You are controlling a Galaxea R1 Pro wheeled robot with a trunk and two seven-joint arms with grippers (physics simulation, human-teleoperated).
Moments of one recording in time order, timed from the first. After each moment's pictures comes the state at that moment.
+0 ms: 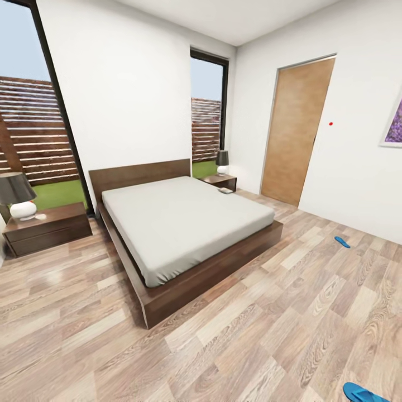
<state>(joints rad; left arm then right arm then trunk) 0.00 0.00 0.00 -0.11 -0.01 -0.16 0.00 0.00 0.00 -0.03 0.00 -0.05 -0.02 0.01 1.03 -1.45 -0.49</state>
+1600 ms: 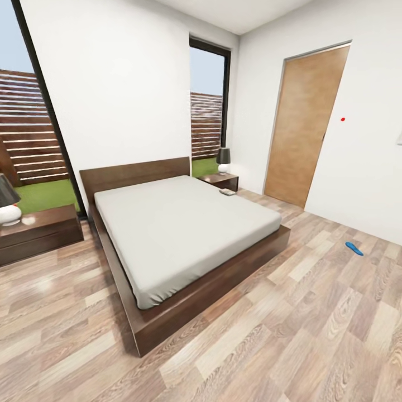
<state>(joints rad) -0.01 0.00 0.00 -0.42 0.00 -0.16 0.00 0.00 -0.04 -0.03 -0.39 -0.06 -0.07 0.05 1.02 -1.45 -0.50</state>
